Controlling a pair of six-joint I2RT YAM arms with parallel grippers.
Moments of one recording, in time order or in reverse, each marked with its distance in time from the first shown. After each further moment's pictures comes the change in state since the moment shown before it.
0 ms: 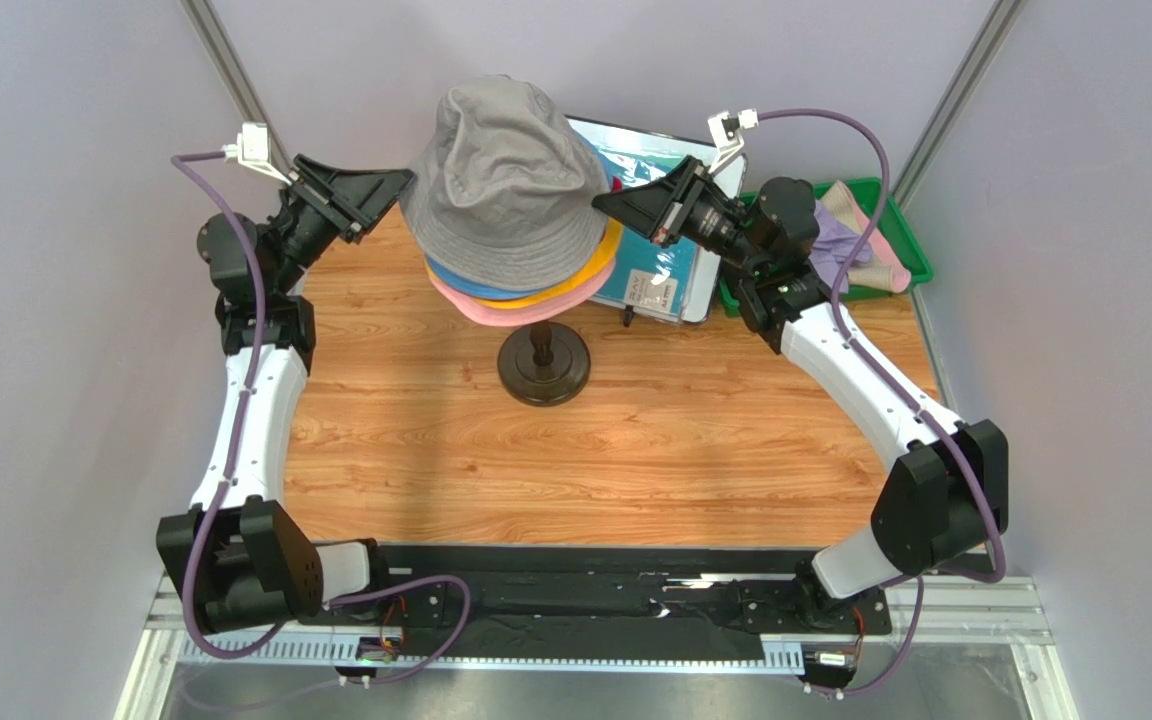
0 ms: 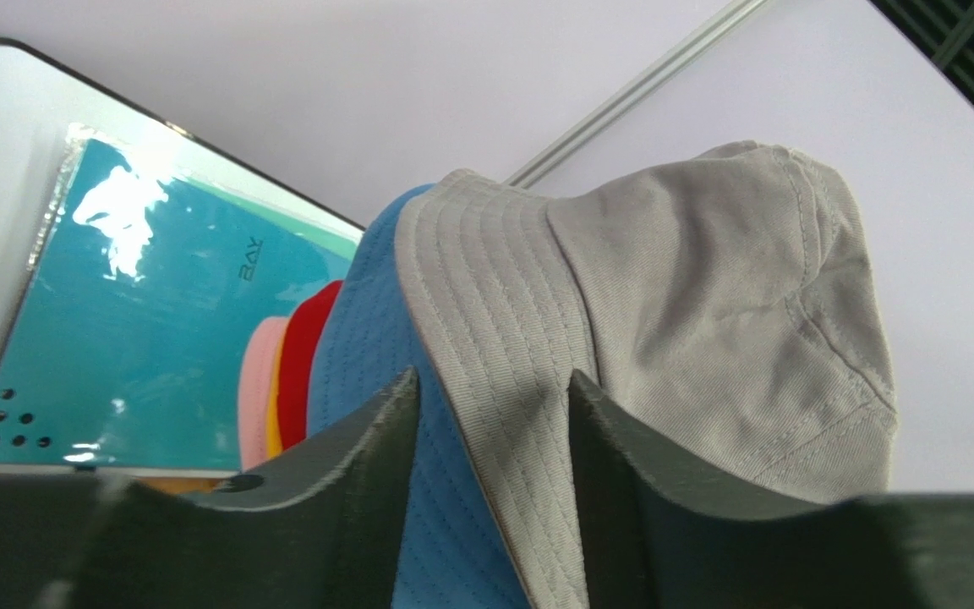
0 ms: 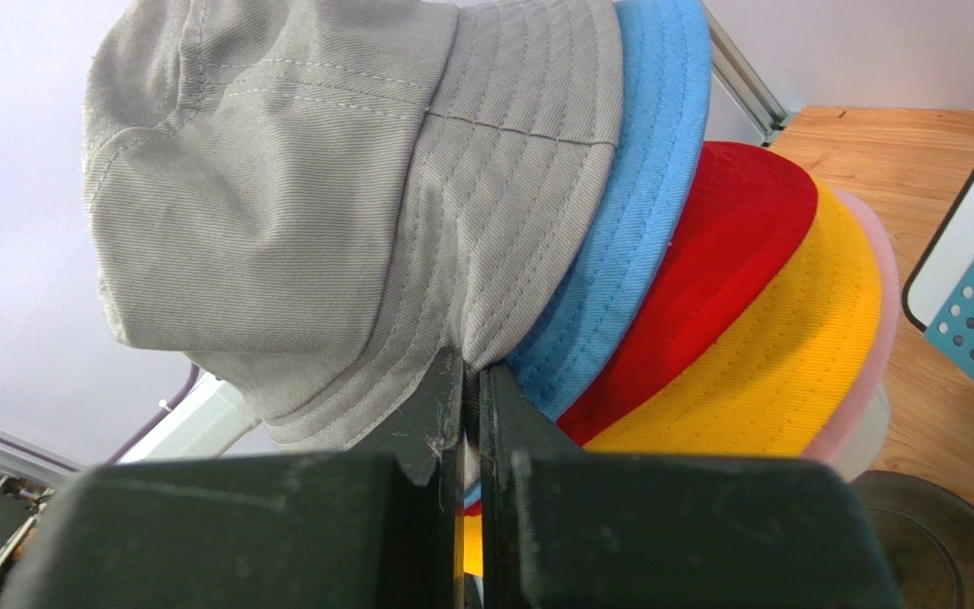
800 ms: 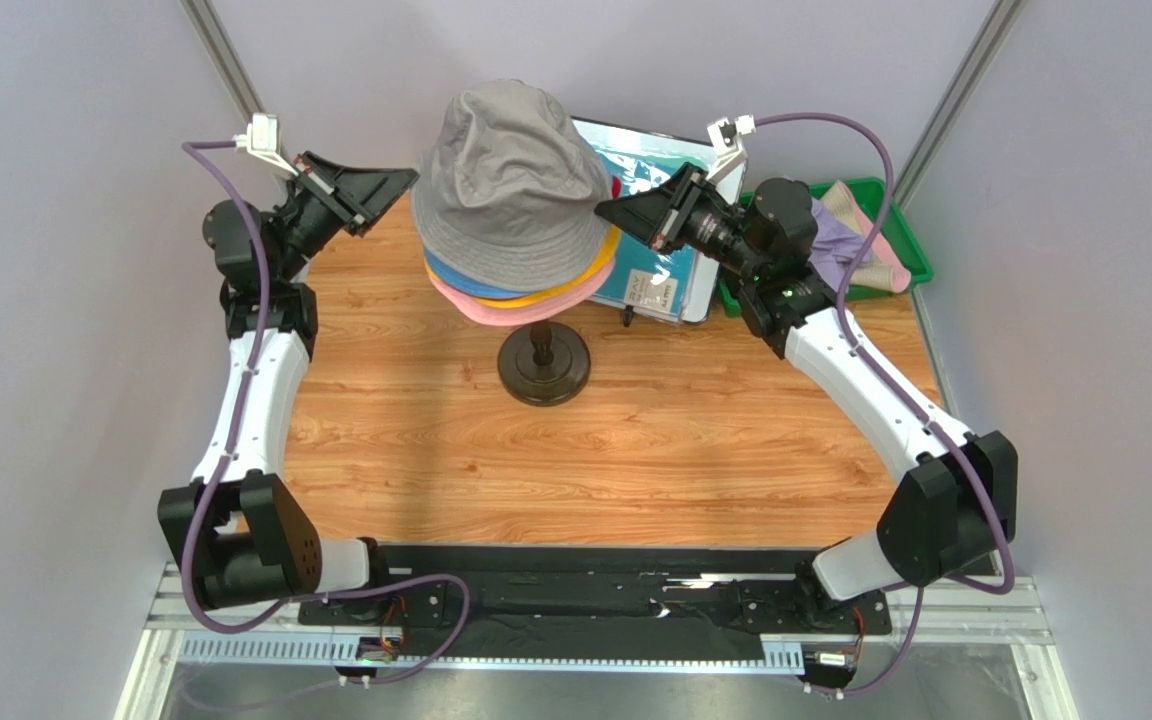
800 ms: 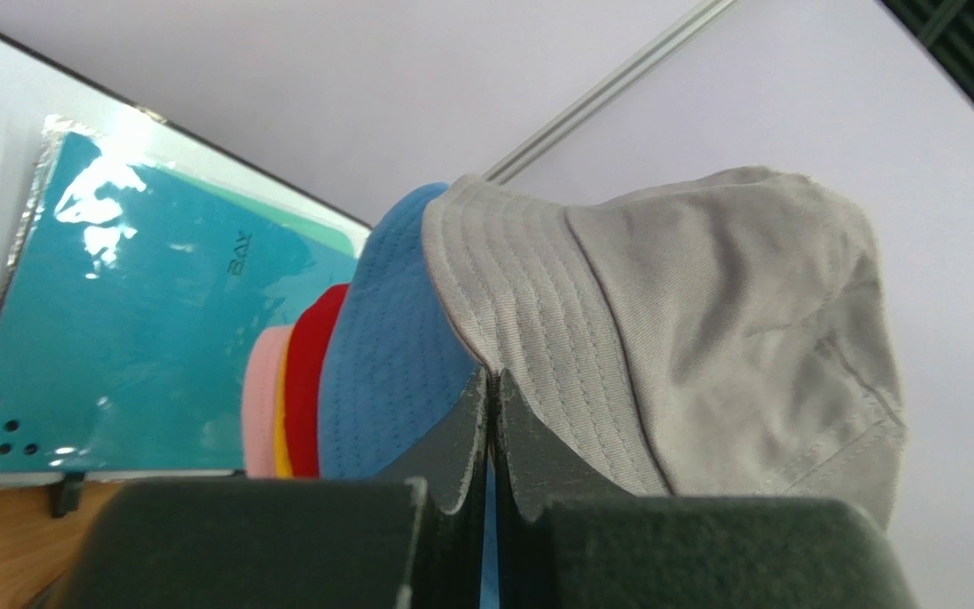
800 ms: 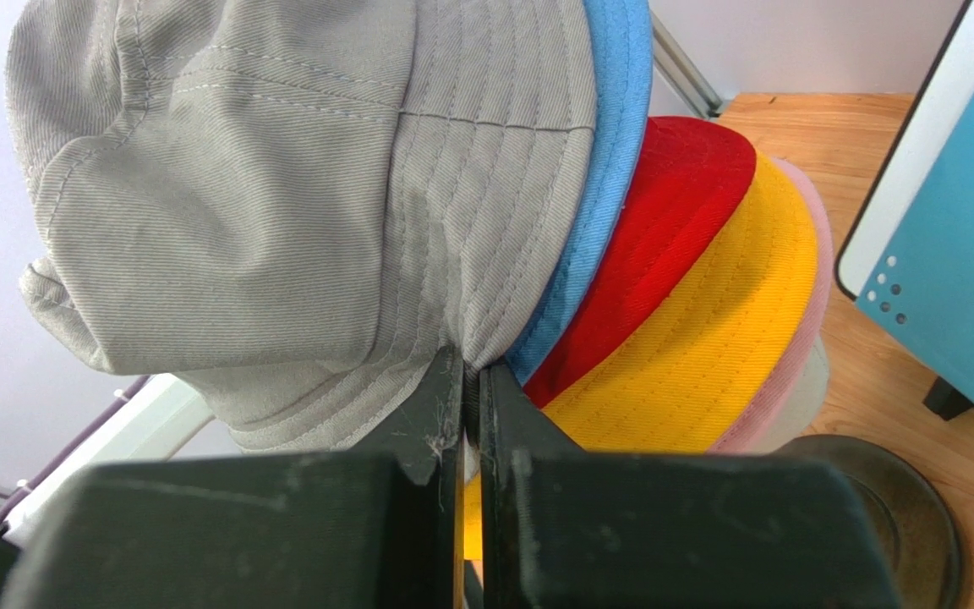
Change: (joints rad) left arm -0.002 0.079 0.041 0.056 0.046 -0.035; right arm 0.012 -0.032 -0.008 -0.117 0.063 -0.085
